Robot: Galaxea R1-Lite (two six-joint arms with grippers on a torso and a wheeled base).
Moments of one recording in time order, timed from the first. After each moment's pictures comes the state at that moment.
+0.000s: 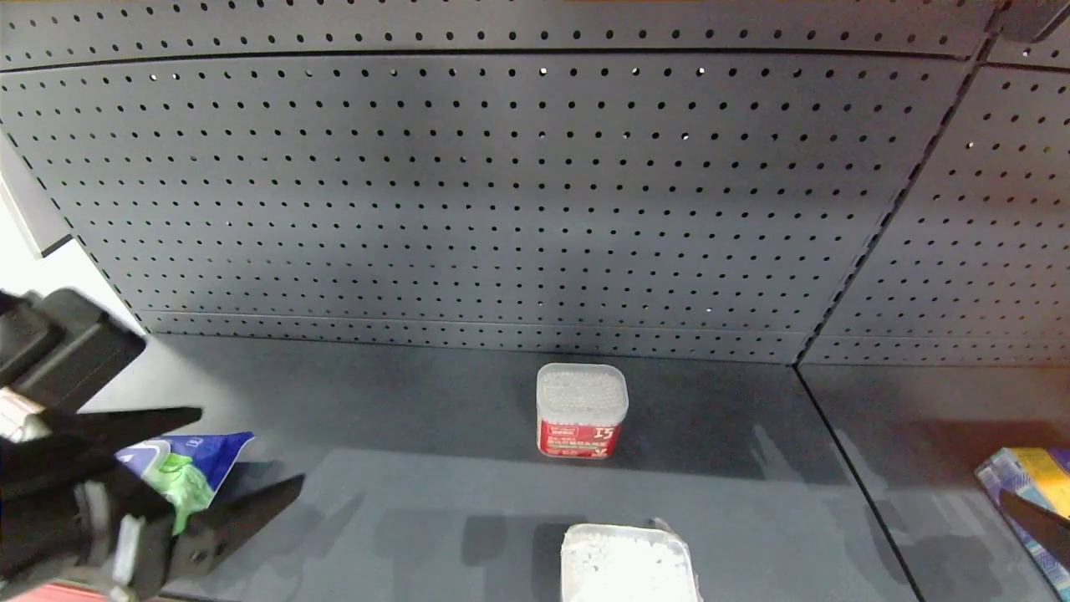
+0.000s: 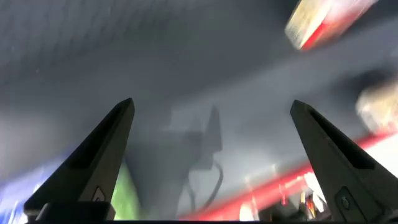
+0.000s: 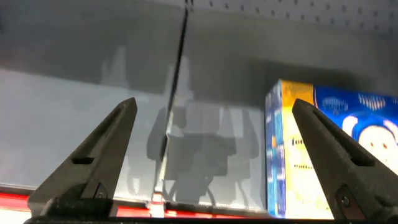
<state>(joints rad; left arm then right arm) -0.59 1.04 -0.71 0.26 0.19 0.02 -0.06 0.73 -0.36 -0.01 0.03 -0.14</state>
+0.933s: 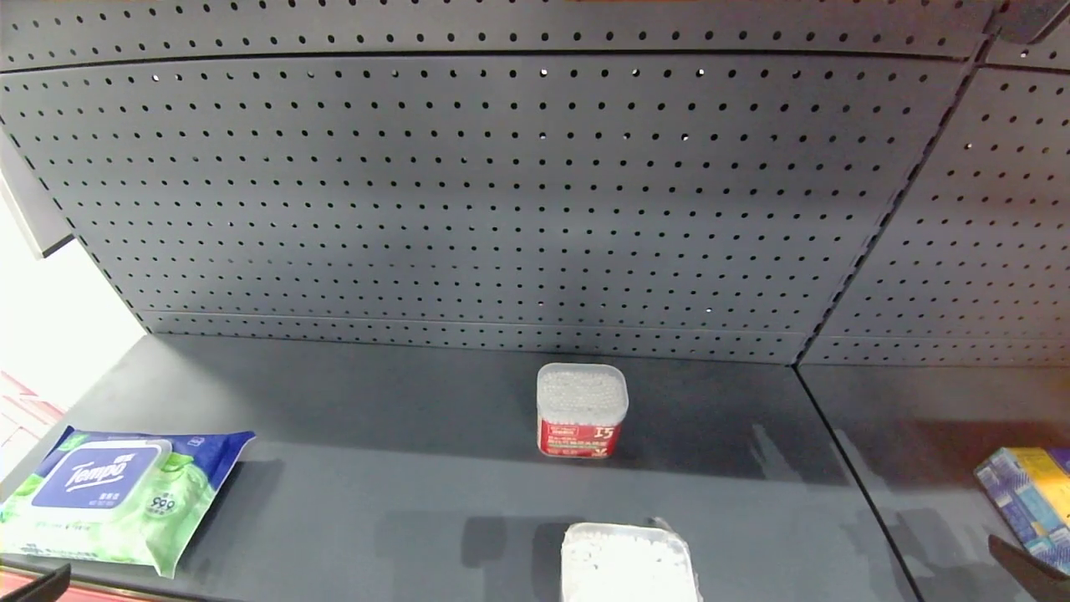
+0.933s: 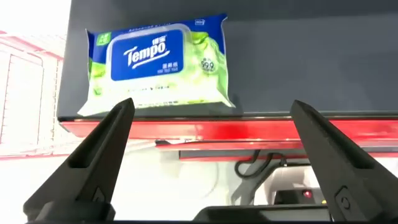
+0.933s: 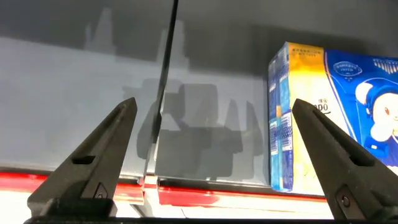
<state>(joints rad) -0.25 0.69 -0.68 0.56 0.26 0.00 -0.09 0.69 -0.26 -0.01 0.03 -0.17</state>
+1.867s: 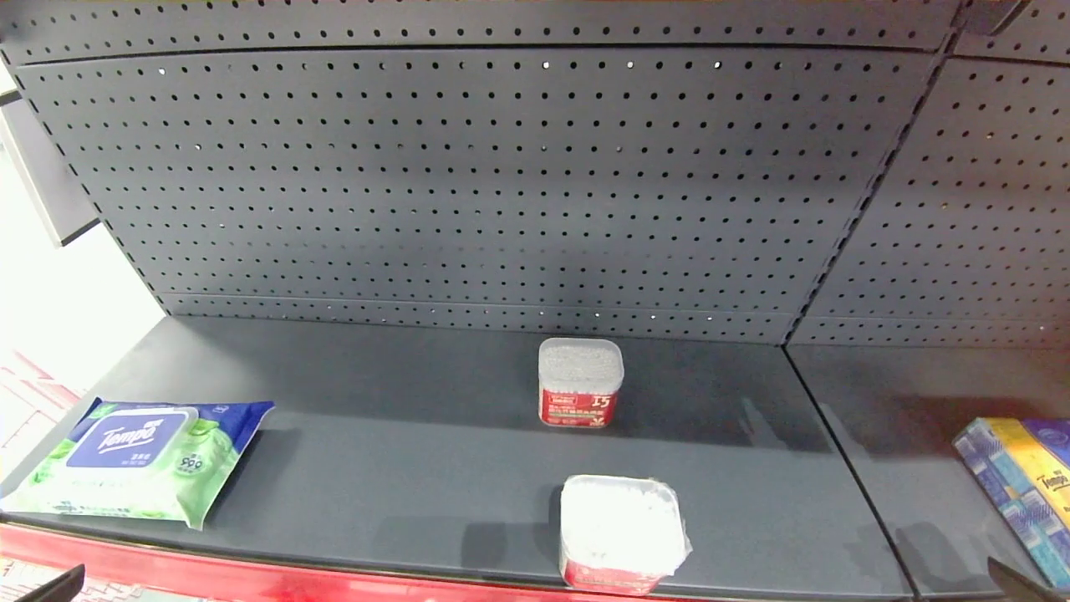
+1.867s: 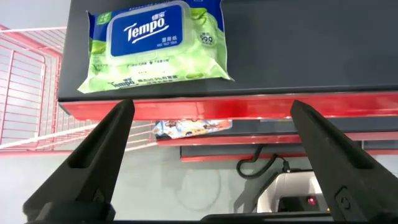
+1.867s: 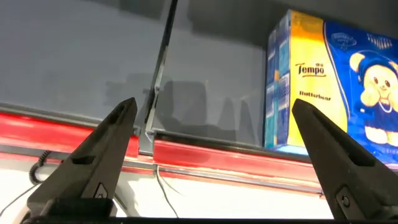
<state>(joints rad) -0.25 0.67 -0.61 0.48 0.26 0.02 -0.09 0.66 -0.22 -0.01 0.03 -0.26</state>
